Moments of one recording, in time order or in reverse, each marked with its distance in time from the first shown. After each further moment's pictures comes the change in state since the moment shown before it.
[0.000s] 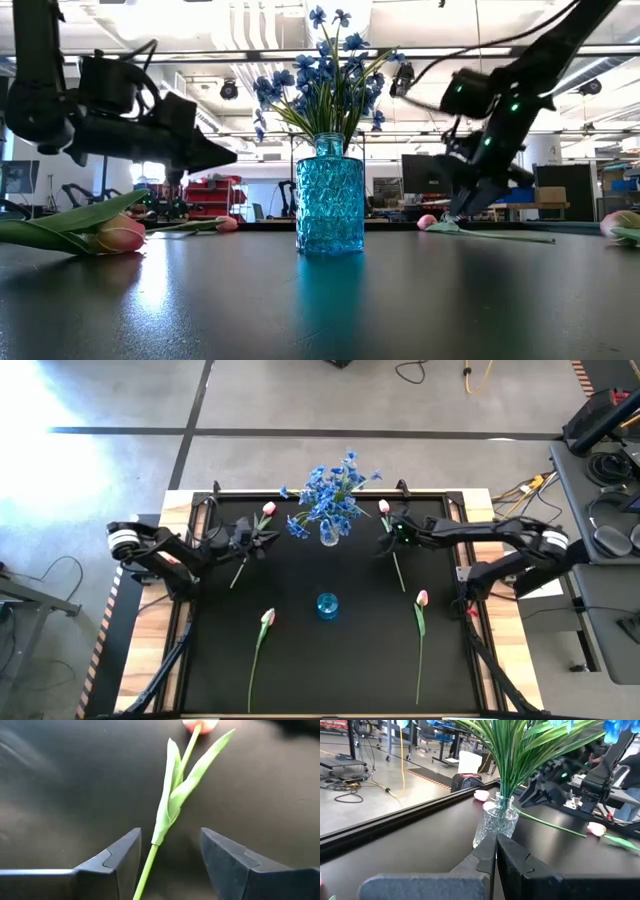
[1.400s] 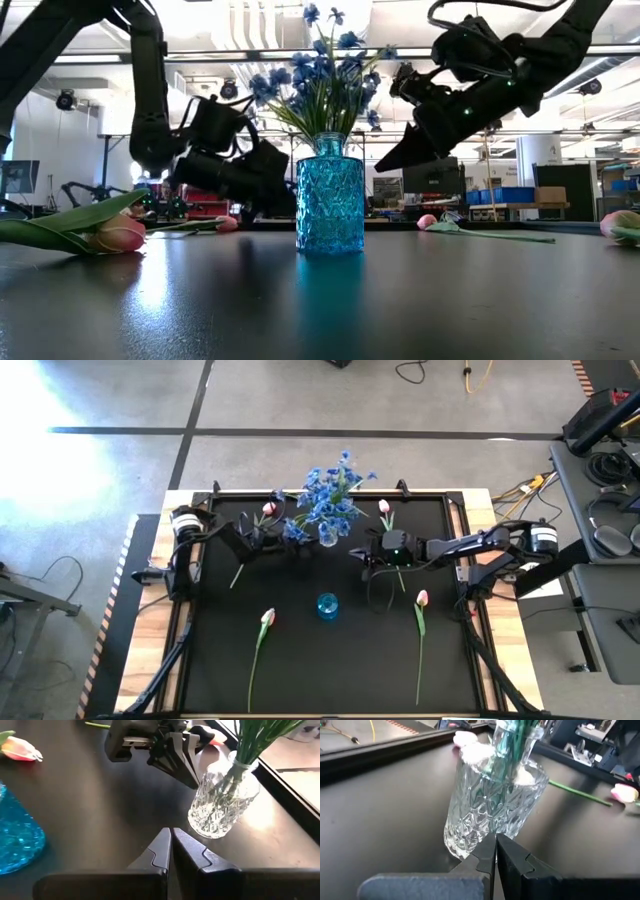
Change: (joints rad) left arm -0.048 0.504 0.515 -0.241 0.073 -0.022; right arm 0.328 0.080 -0.024 0.636 -0.215 -0.562
